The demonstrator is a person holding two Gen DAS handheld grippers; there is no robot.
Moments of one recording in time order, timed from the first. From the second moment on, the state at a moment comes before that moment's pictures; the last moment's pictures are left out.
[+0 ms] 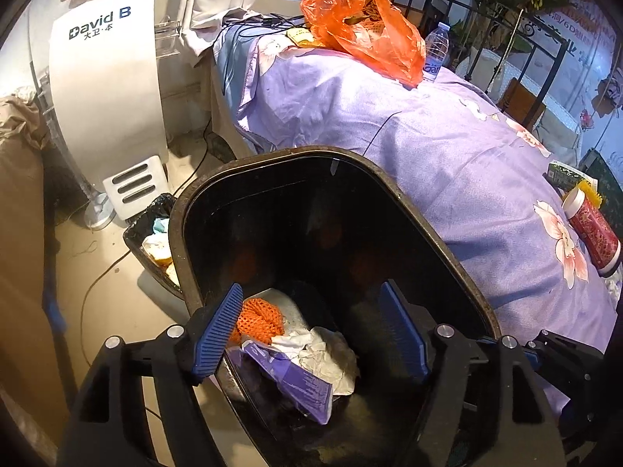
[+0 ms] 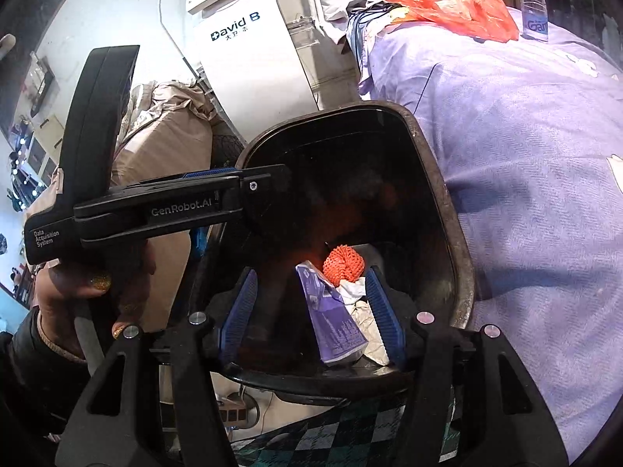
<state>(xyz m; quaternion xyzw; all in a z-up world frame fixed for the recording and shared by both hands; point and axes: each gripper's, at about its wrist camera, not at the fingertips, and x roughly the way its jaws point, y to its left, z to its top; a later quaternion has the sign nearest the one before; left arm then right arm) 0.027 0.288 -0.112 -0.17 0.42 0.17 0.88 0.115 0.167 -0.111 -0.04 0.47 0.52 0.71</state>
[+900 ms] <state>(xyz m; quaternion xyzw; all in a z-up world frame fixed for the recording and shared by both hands) 0.106 0.082 -0.064 -0.06 0.39 -0.08 0.92 0.136 -0.193 -0.045 0.08 0.34 0.18 0.92</state>
